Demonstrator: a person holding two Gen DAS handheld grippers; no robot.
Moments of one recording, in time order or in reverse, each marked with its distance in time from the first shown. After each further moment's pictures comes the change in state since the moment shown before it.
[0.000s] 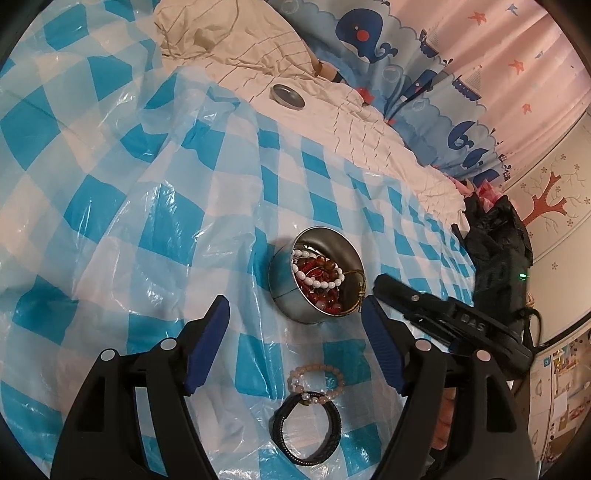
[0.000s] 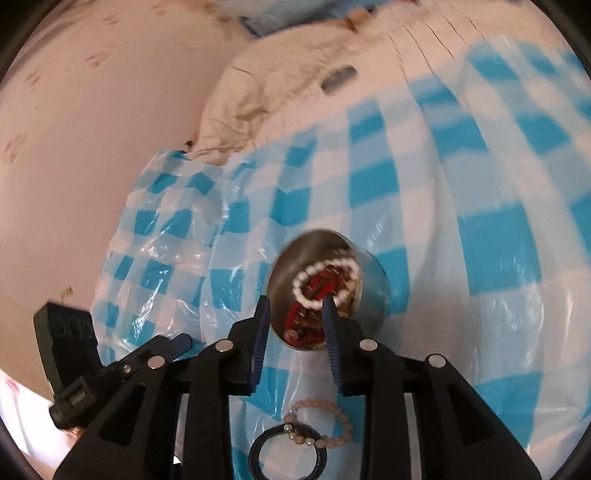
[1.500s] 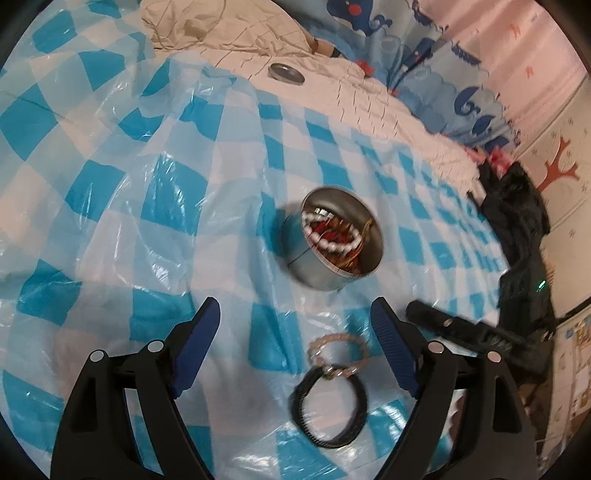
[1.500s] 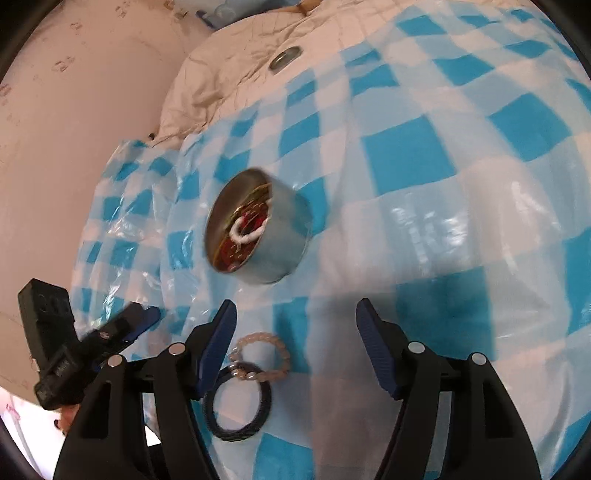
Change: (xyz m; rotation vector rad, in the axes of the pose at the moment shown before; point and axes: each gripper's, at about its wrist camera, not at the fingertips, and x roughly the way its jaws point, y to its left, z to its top) left arm 0.012 -0.006 -0.026 0.103 0.073 0.095; right arm -0.025 -0.023 -0.049 0.017 0.018 -0.087
